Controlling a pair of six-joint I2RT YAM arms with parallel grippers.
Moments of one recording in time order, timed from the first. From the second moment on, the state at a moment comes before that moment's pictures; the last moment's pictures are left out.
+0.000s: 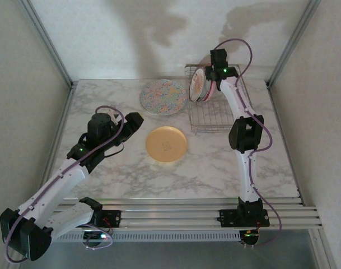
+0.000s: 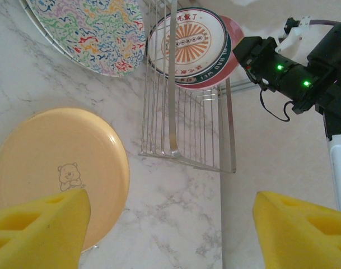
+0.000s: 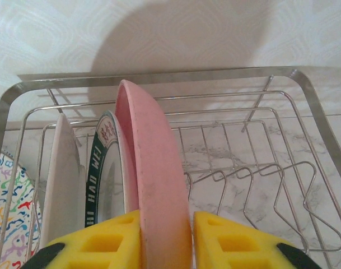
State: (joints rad) left arm -0.40 0.99 0.85 -0.24 0.18 -1.05; right arm 0.24 2.42 2.47 -0.74 0.27 0.12
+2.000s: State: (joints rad) left arm -0.39 1.00 0.89 -0.24 0.21 -1.05; right arm 0.33 2.23 2.34 -0.62 0.83 -0.20
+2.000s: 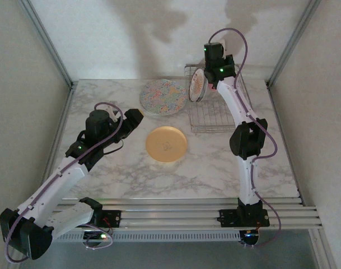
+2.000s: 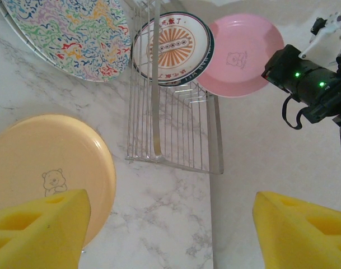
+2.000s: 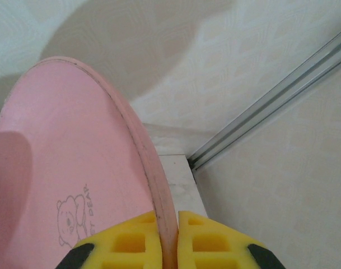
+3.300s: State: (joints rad) left arm -0.68 1.71 1.55 -0.15 0.30 -1.03; right arm 0.23 1.29 1.66 -0.86 0.32 0.14
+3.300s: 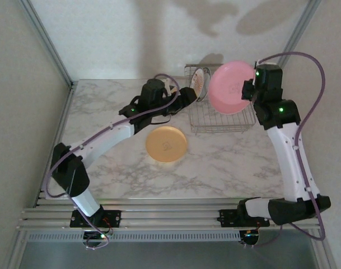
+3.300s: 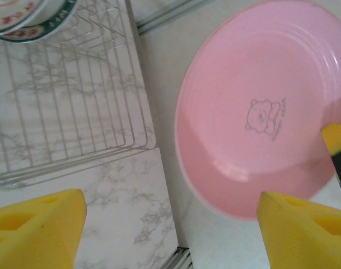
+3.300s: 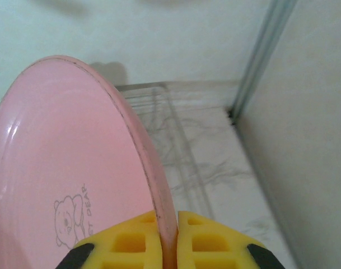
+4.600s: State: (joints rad) left arm -0.51 1.31 1.04 -0.42 0.22 -0.95; right arm 0.39 0.95 1.45 -0.98 -0.32 0.31
